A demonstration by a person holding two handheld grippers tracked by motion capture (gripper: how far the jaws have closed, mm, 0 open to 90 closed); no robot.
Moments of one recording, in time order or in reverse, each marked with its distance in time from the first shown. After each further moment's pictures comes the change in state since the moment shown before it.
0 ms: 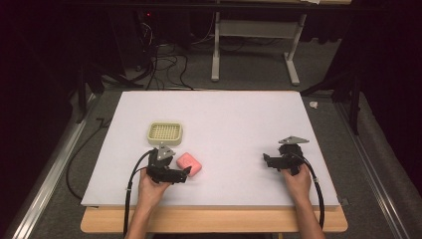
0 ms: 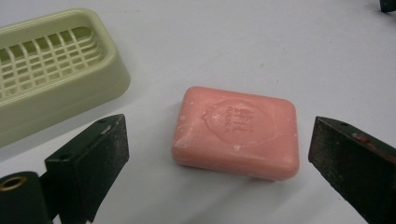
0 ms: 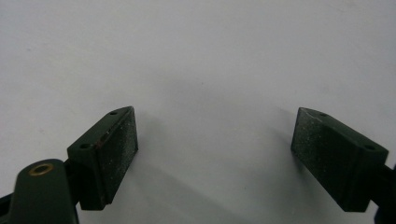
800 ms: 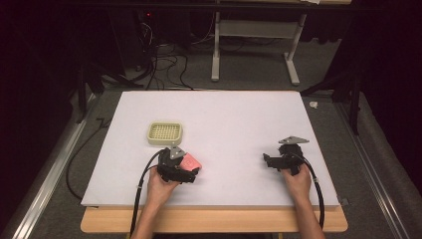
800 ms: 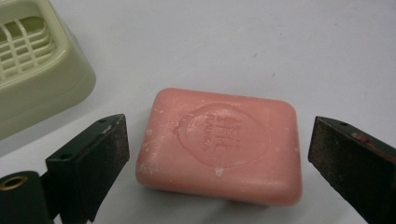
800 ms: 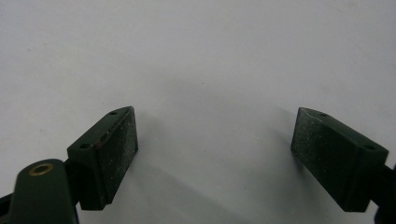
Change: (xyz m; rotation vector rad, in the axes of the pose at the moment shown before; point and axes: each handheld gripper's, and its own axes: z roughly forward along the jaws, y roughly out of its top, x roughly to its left) left arm -0.010 0.002 0.029 0.053 -0.012 0.031; right arm 0.000 0.000 0.000 0.000 0.000 -0.001
